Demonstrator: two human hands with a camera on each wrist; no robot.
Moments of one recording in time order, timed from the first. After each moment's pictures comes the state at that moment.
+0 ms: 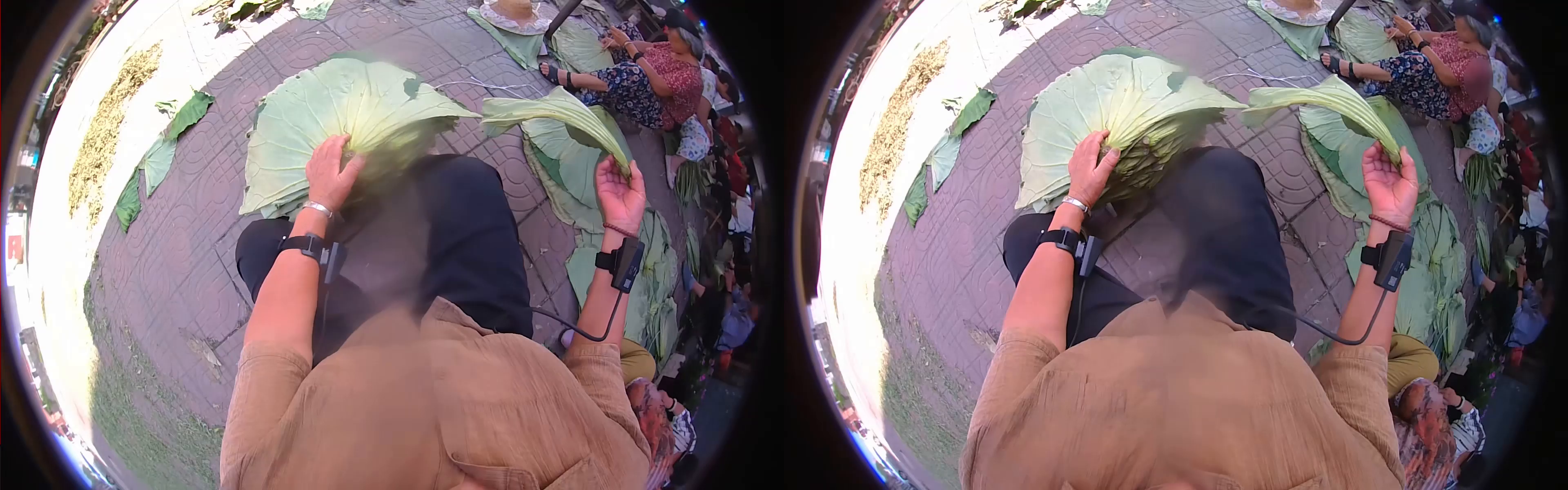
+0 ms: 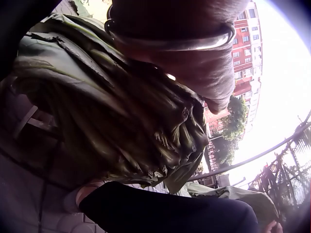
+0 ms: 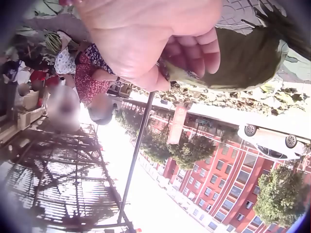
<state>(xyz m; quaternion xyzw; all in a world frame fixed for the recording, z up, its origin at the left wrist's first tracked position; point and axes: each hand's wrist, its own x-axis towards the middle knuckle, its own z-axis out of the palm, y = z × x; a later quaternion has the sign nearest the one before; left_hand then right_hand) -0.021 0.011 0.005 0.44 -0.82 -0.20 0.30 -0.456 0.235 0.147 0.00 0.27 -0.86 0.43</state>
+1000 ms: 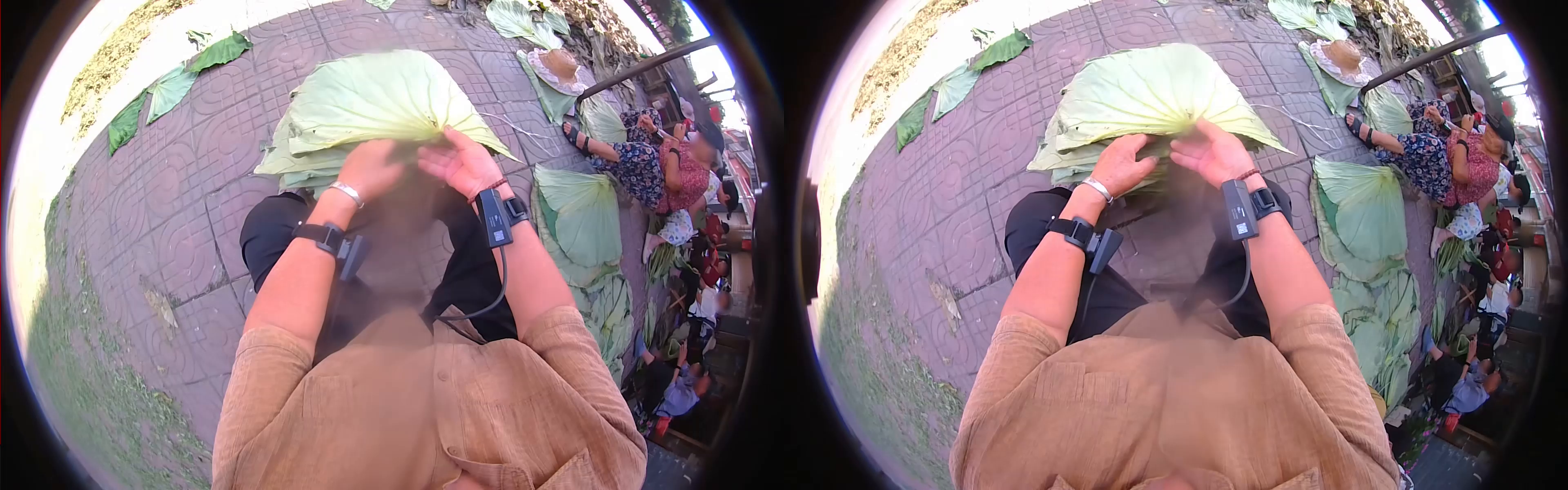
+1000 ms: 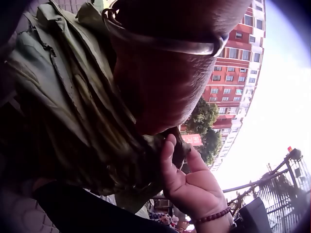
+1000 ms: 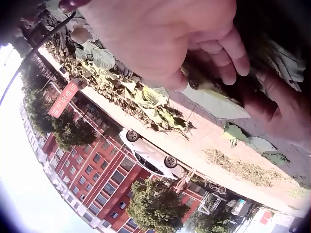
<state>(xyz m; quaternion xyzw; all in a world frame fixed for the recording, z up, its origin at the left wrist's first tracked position) 0.022 0.026 0.084 0.42 -0.78 -0.39 0.24 -0.172 0.037 0.086 -0.11 0.47 -0.50 0.72</state>
